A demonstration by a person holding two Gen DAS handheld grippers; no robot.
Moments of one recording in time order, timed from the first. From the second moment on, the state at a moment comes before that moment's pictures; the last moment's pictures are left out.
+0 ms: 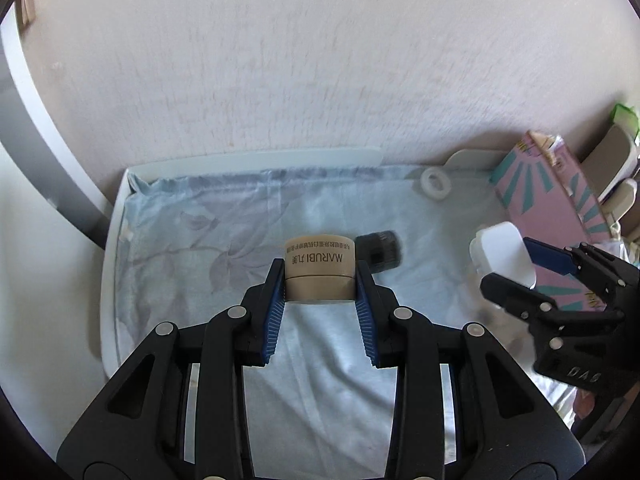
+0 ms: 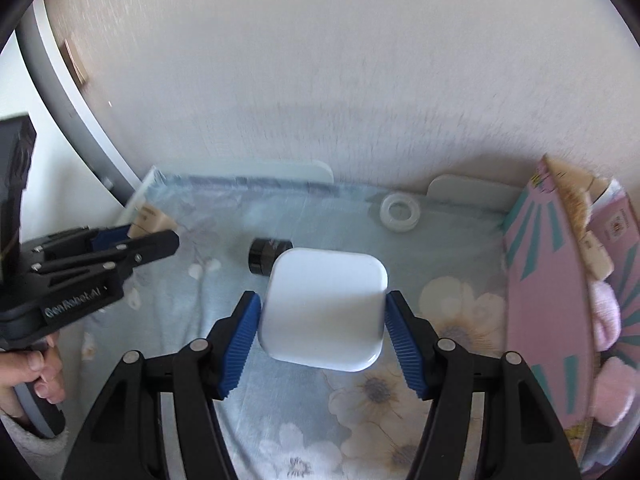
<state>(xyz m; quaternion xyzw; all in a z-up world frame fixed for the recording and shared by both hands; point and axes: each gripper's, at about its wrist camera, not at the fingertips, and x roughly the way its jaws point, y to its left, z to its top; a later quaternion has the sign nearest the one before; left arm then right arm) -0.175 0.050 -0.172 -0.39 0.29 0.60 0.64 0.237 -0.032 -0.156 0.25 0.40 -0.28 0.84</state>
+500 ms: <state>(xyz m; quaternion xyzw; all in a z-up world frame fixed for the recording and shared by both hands) -0.092 0.068 -0.096 -0.34 0.29 0.55 0.71 0.141 -0.058 -0.083 0.28 0.34 -0.32 0.84</state>
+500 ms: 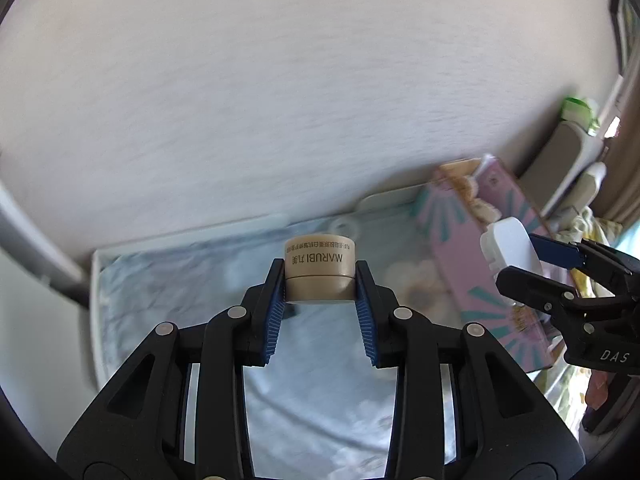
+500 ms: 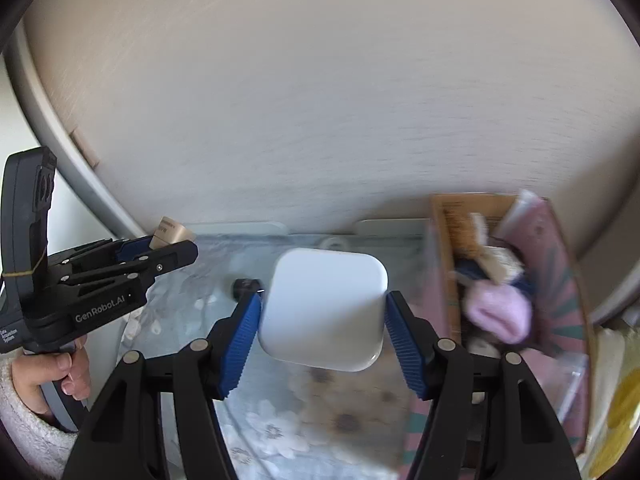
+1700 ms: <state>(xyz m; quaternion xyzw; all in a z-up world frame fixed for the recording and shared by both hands) 0.170 0.163 -0.108 -0.26 0.39 0.38 0.80 -0.002 -0.129 -0.123 0.35 0.32 -0.40 0.78</state>
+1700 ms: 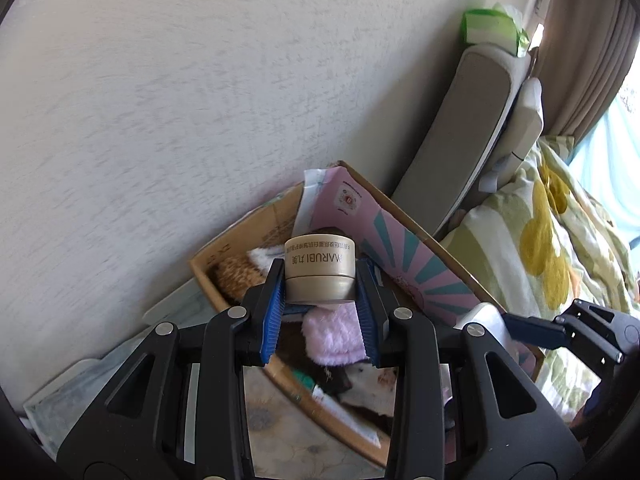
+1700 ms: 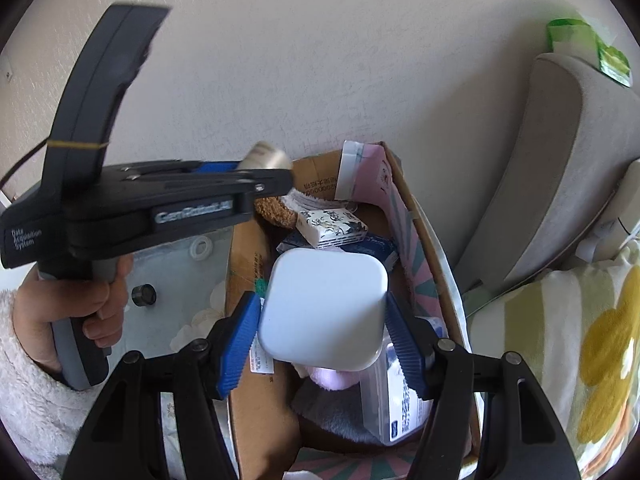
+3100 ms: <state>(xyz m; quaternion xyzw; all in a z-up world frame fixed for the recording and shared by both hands) 0.058 0.121 -0.069 -0.26 0.36 0.44 0.78 0.026 -0.103 -0.102 0.33 0.34 -0.41 0.78</state>
